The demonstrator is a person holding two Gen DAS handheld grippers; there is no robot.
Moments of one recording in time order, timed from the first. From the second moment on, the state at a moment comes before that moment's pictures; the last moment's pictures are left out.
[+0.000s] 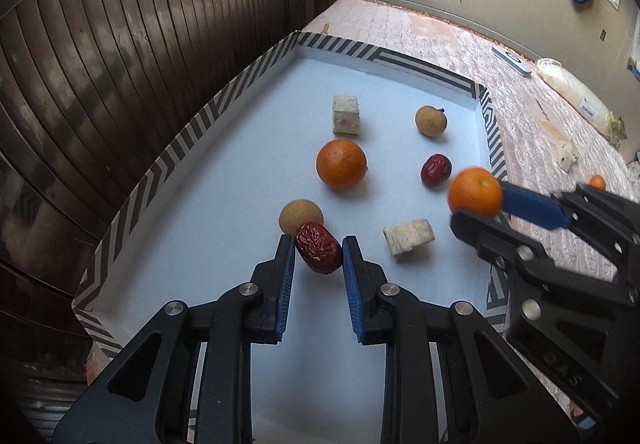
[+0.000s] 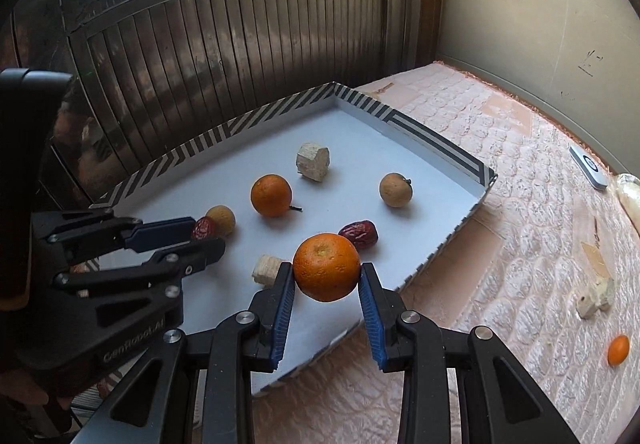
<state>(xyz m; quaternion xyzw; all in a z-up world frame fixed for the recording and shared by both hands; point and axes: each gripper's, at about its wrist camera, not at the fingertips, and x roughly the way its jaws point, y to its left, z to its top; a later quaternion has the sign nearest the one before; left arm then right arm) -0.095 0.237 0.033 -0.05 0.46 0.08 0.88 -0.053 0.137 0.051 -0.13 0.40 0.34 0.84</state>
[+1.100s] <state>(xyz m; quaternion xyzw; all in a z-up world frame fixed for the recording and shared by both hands) -0.082 0.229 0.020 -0.04 0.48 0.10 0.87 -0.019 0.160 0.040 -0.09 0.42 0.38 0.82</state>
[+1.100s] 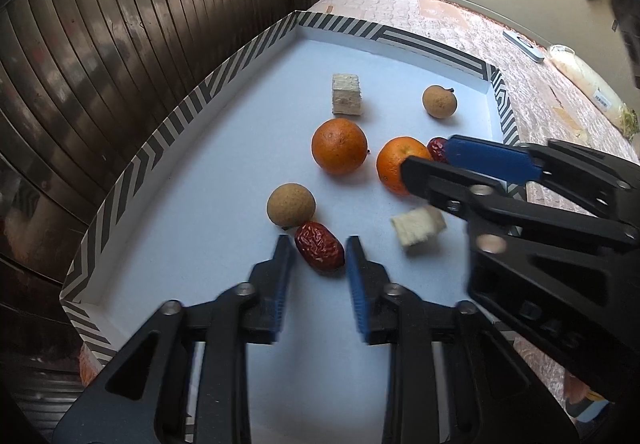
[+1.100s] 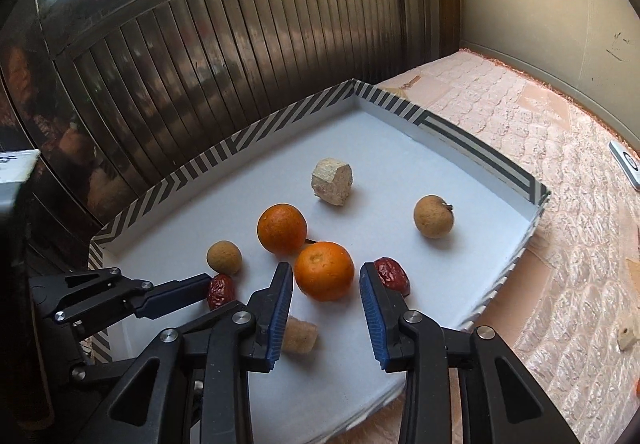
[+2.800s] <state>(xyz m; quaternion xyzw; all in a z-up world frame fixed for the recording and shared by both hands) -0.021 -0.051 0.055 0.05 0.44 -0.13 0.89 -0.089 -0.240 0.048 0.02 0.43 -0.01 0.90</state>
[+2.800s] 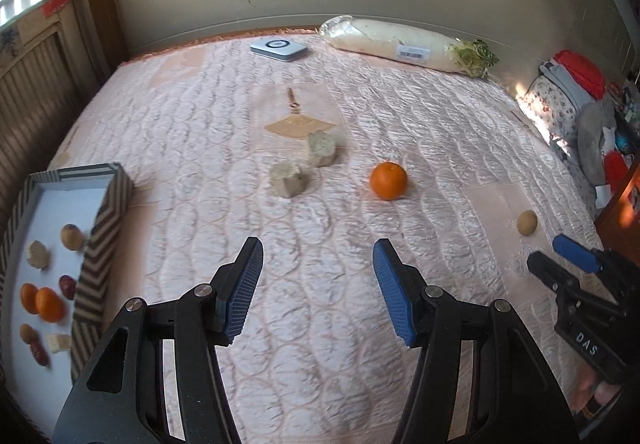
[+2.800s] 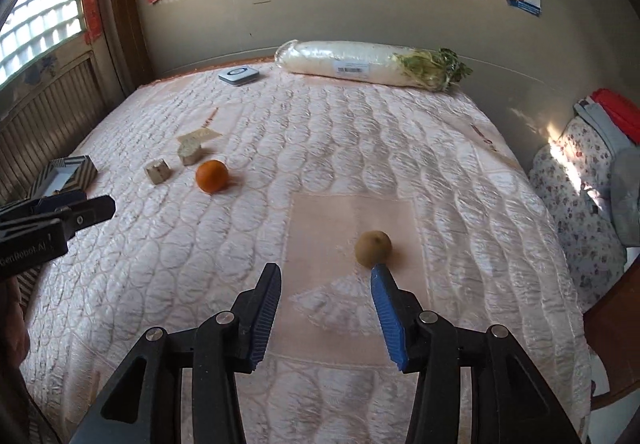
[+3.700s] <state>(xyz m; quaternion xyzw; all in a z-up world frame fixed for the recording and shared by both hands) 0.049 -0.120 0.027 0.06 0.47 -0.17 0.87 -0.049 -0.273 0.021 0.06 0.43 -0.03 0.90</state>
